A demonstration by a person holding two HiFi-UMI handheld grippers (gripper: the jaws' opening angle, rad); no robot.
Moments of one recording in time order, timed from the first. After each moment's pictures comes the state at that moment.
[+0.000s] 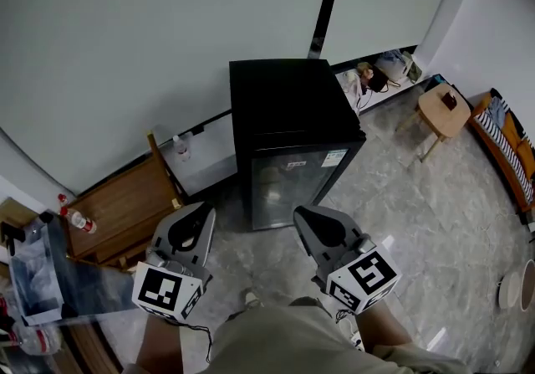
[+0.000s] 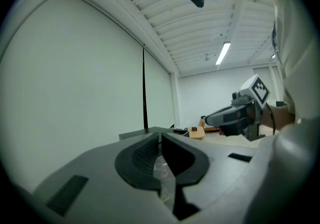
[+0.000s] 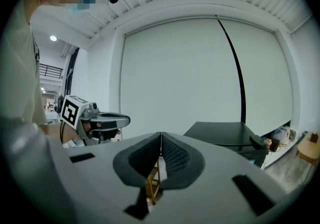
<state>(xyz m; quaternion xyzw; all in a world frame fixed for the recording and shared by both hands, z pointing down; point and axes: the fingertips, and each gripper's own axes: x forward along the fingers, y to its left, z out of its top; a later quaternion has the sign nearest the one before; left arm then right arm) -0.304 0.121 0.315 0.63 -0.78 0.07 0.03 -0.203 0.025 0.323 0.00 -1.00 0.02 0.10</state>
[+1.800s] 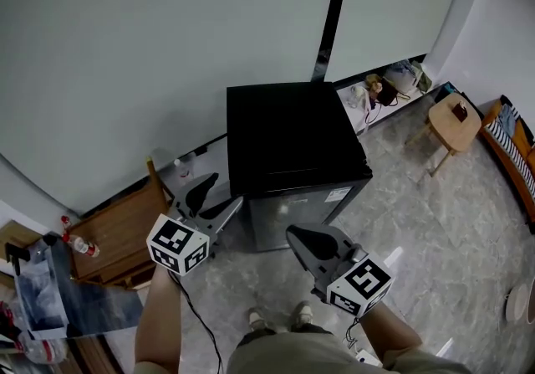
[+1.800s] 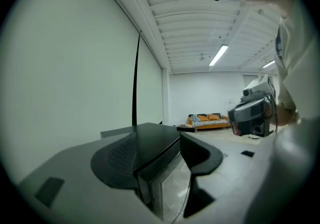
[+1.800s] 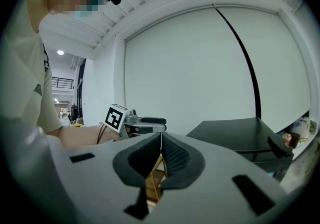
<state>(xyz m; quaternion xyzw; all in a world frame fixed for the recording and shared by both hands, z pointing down) -0.396 -0.030 0.360 0.69 -0.71 0.08 0.06 -0.260 -0.040 0.346 -0.07 -0.99 0.06 0.09</state>
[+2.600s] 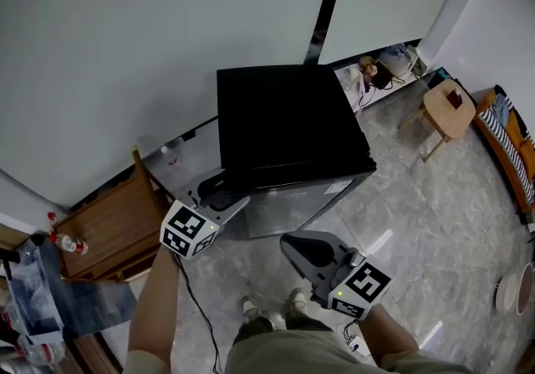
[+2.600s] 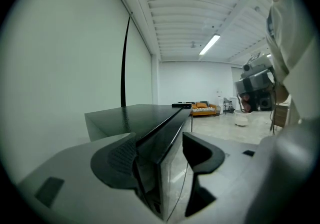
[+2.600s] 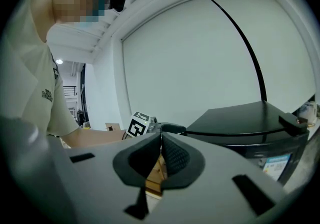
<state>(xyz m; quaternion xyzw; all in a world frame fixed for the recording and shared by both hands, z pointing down) -0.411 -0.074 0.454 0.74 -0.65 0.13 0.09 -0.272 -0.035 0.380 -0.10 -0.98 0.10 0.11</state>
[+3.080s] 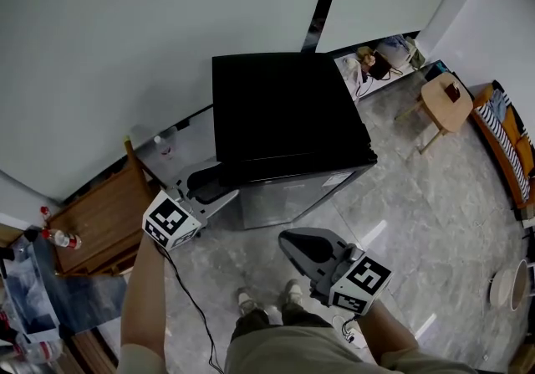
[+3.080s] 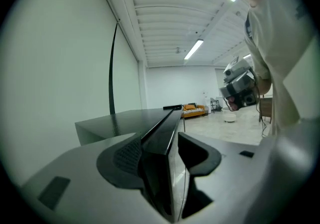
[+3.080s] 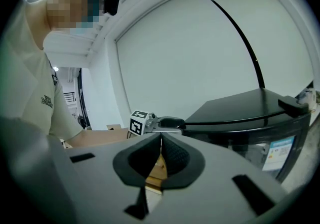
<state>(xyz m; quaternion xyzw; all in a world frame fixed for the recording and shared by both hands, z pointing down) -0.414 -0.066 0.457 0.79 -0.60 0.14 0.04 -0.272 -0.037 0.402 -0.11 -0.98 0.14 0.12</state>
